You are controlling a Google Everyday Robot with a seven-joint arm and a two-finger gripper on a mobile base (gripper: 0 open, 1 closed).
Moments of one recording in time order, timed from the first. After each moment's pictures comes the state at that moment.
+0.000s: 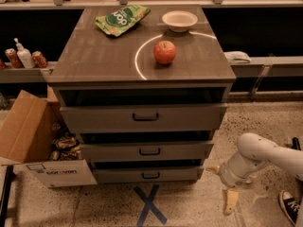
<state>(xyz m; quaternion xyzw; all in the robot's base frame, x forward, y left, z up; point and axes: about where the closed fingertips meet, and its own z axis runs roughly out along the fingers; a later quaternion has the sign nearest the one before) 0.439 -0.263 0.412 -0.71 0.67 0.21 0.08</state>
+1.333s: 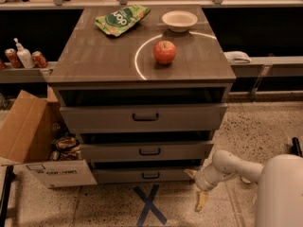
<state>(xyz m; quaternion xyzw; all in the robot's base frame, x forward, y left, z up) 0.504 -0.194 0.257 -0.72 0.64 0.20 0.17</state>
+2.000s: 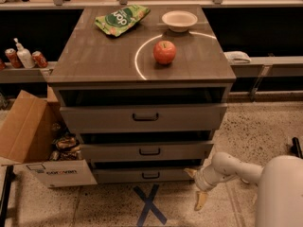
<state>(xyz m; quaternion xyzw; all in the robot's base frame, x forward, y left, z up) 0.512 -0.195 0.248 -0.73 0.64 0.17 0.18</state>
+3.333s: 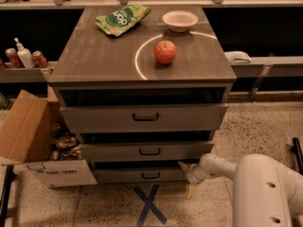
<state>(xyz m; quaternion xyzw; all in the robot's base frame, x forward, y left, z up) 0.584 -0.181 0.184 -0.74 0.63 0.09 0.22</state>
